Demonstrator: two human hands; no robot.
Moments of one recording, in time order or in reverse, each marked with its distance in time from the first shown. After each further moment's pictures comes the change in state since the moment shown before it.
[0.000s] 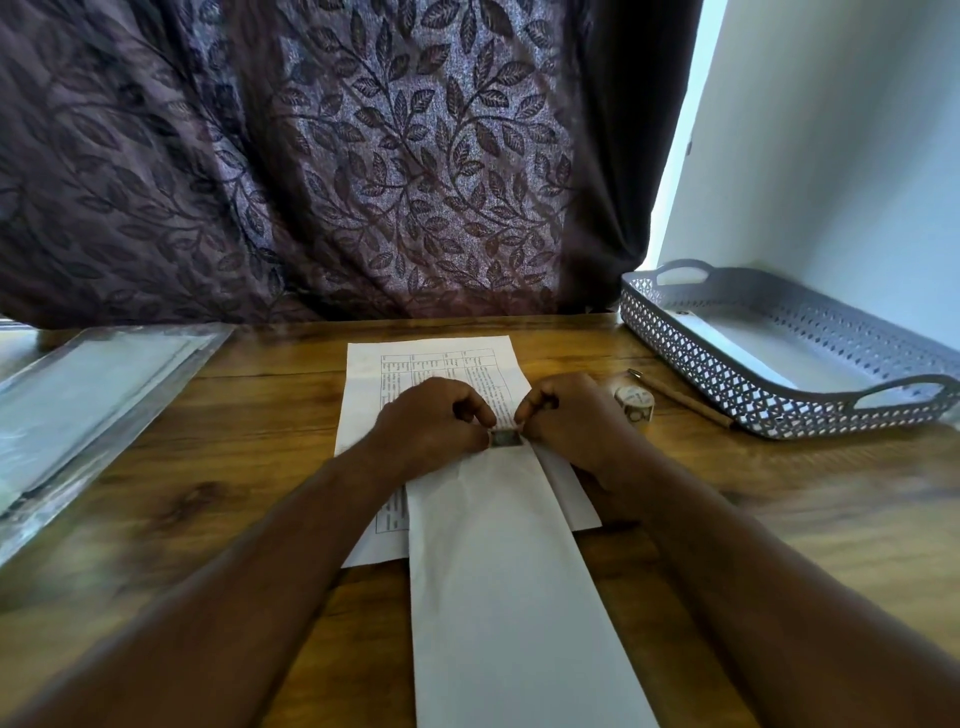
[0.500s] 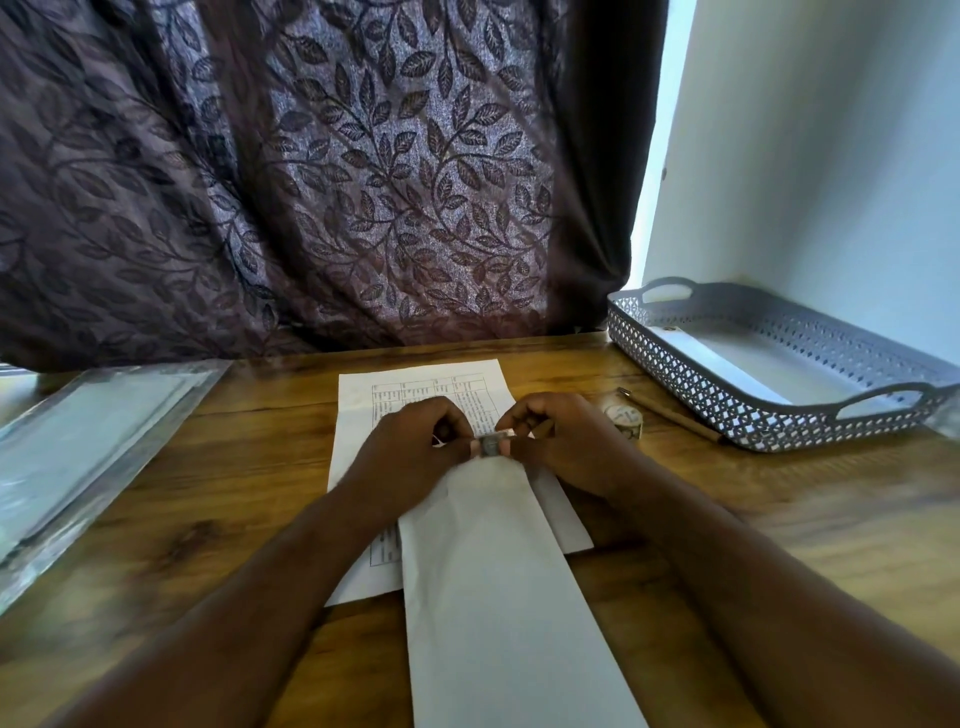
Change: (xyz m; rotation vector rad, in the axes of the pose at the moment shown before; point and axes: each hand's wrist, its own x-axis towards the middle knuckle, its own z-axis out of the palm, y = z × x) left_hand -0.011 0.000 -0.005 -0.012 0.130 0.072; right_hand 0.002 0.009 -0.010 0.063 -0.095 -0.222
